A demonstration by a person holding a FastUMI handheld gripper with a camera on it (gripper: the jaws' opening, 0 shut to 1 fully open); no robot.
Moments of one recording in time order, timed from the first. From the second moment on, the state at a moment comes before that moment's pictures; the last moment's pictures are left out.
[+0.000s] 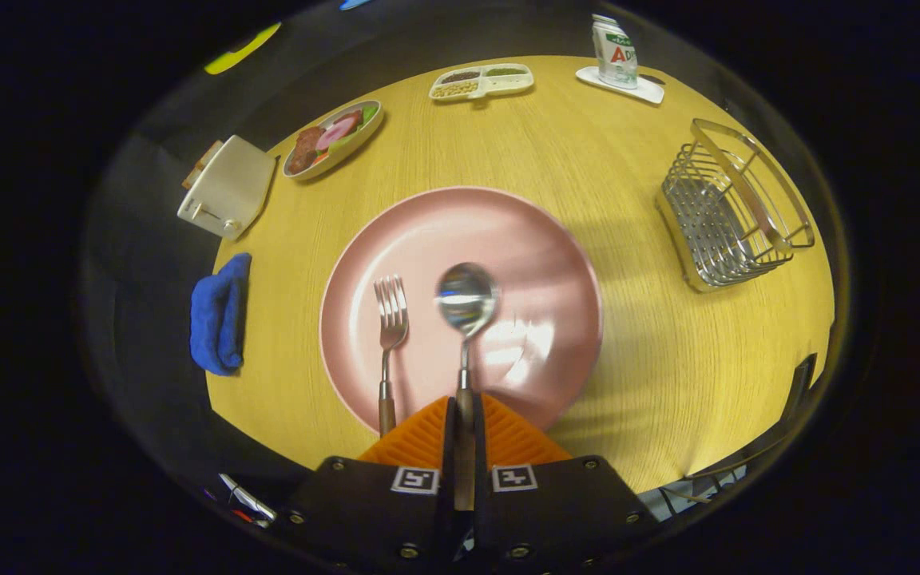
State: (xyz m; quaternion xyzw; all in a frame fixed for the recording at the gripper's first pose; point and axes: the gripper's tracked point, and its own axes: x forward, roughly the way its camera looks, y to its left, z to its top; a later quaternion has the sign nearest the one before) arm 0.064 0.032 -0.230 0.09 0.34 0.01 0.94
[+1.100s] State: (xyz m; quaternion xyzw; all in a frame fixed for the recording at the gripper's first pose) arm 0.038 -0.046 -0.097 0.22 0.19 -0.02 0.96
